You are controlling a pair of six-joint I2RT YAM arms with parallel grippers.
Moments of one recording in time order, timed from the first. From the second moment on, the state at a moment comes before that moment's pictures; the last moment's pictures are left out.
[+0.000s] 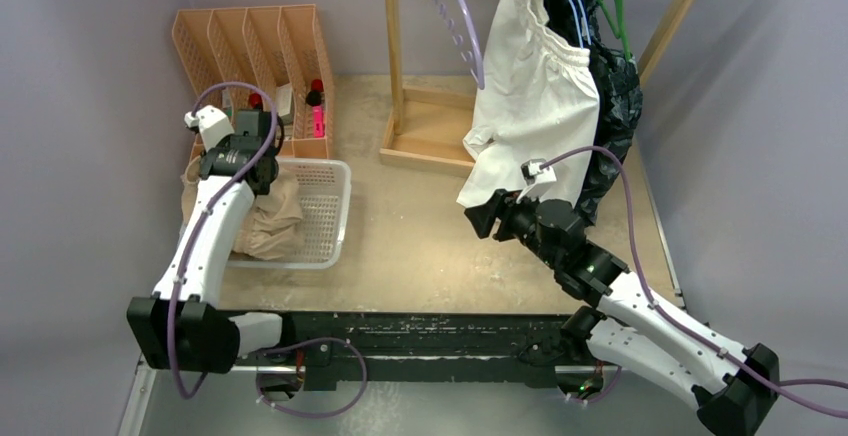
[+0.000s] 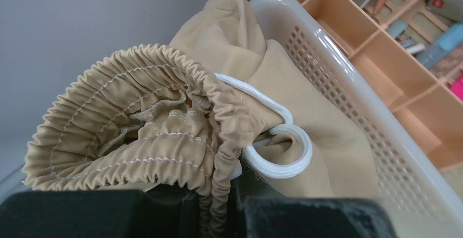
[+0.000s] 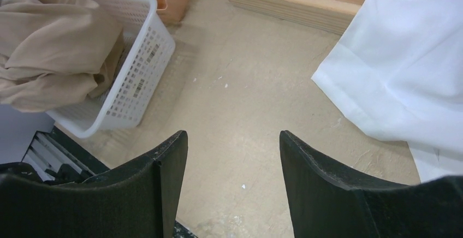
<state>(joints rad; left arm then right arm) -0.09 1.22 1.21 -0.97 -0.86 -0.68 0.74 0.75 0.56 -0.10 0.16 0.55</state>
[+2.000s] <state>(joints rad) -0.15 1.01 0.96 -0.84 -0.75 -1.15 0.74 1.05 0.71 -0.09 0.04 0.56</state>
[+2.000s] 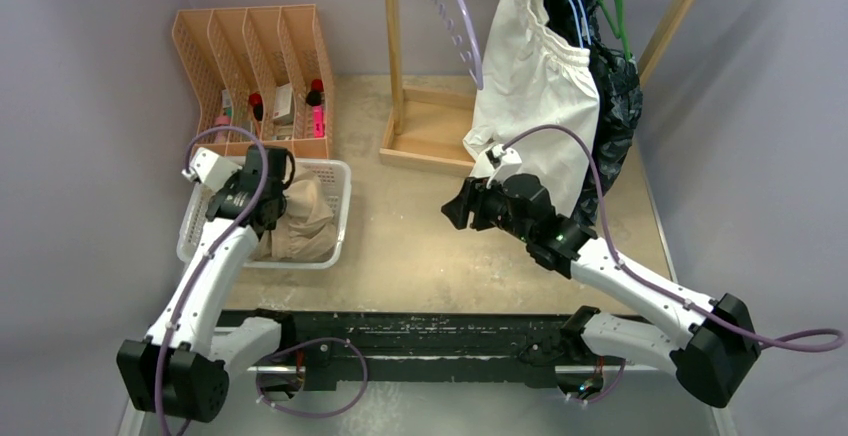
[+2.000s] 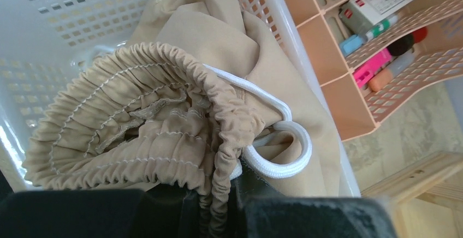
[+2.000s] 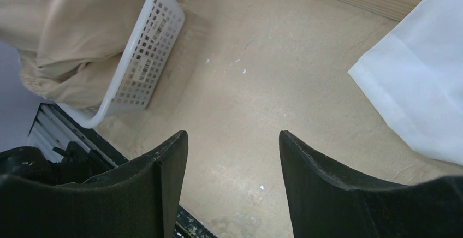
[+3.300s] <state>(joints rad) 0.19 1.08 1.12 -0.73 -0.54 -0.67 0.74 0.77 0.92 -0.36 0.25 0.50</state>
